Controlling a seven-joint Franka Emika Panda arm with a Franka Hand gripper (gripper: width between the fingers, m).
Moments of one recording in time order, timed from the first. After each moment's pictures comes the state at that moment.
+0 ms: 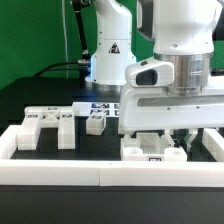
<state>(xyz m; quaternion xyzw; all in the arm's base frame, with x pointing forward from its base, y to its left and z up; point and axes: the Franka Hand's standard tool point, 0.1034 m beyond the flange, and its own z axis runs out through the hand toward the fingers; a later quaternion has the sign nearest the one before) 0.588 0.078 0.016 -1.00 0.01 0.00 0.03</state>
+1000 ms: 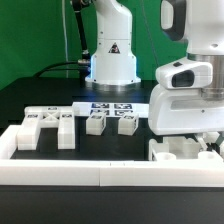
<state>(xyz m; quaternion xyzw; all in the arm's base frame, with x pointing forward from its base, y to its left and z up) 0.607 0.127 0.019 -1.00 -0.01 -0.01 0.03</state>
